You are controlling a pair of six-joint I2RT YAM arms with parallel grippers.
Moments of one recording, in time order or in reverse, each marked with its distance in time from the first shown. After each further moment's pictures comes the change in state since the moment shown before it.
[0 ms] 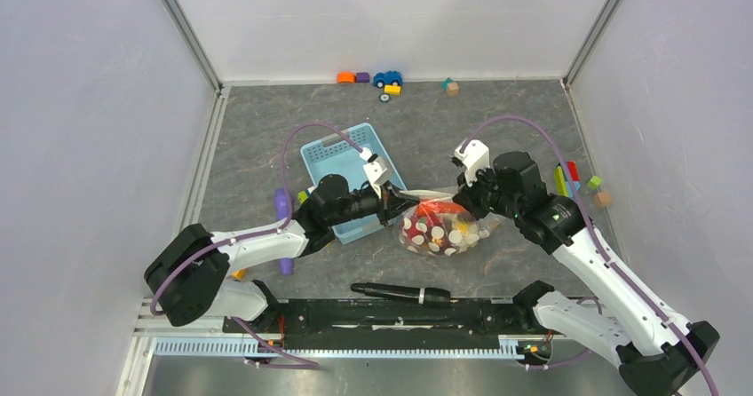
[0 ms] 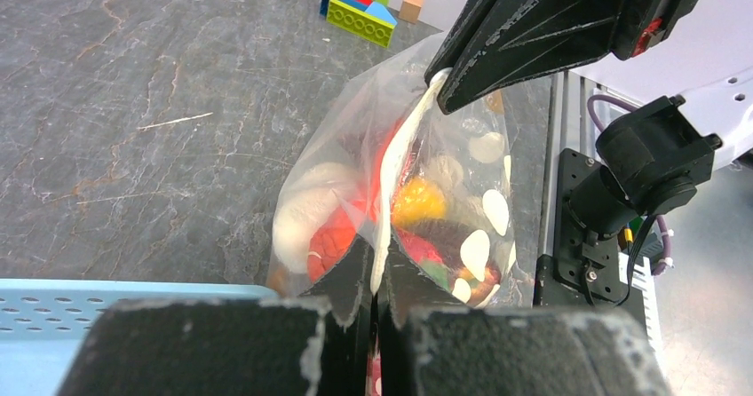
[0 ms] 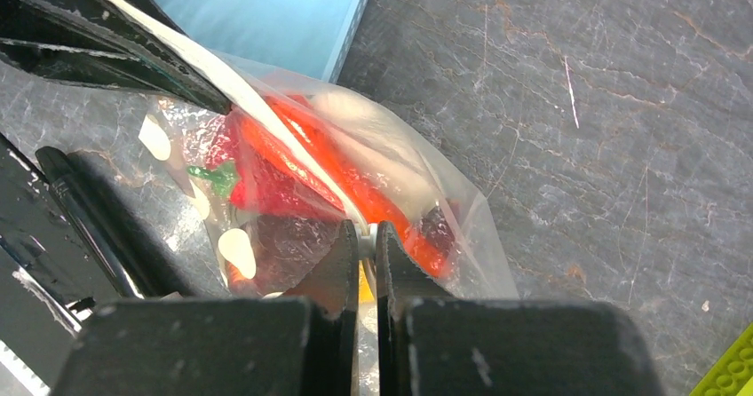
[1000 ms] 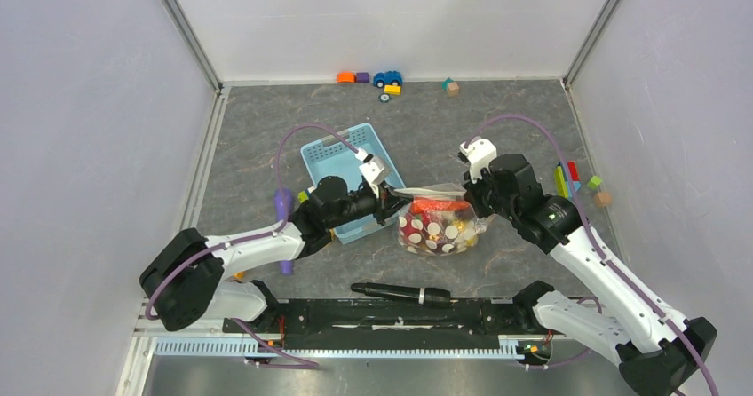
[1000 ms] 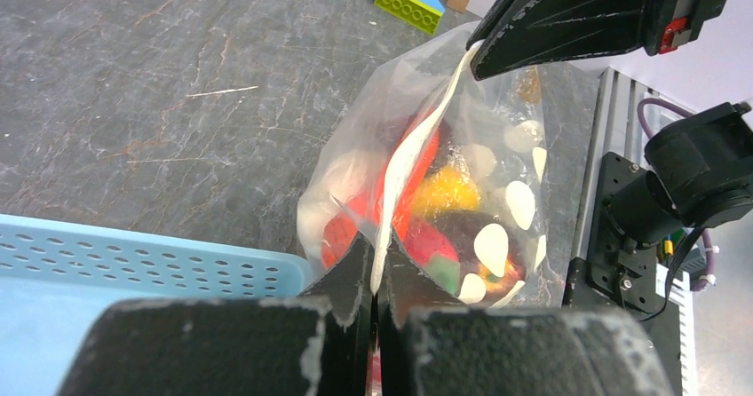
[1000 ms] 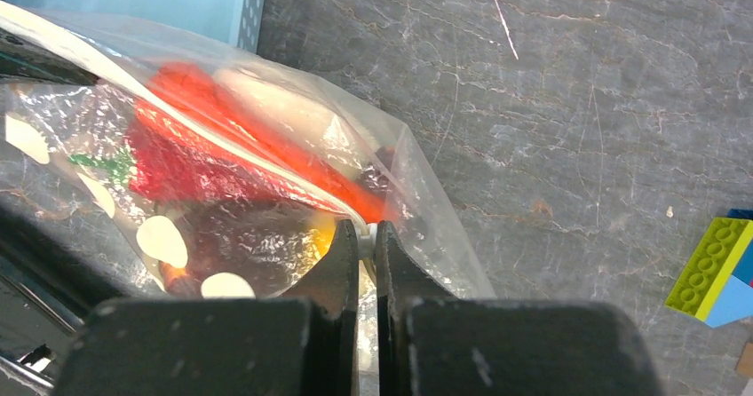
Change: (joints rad) left arm -0.001 -0.035 -0.018 -0.064 -0.102 0.006; right arm 0.006 0.006 -0.025 -0.024 0.216 0.102
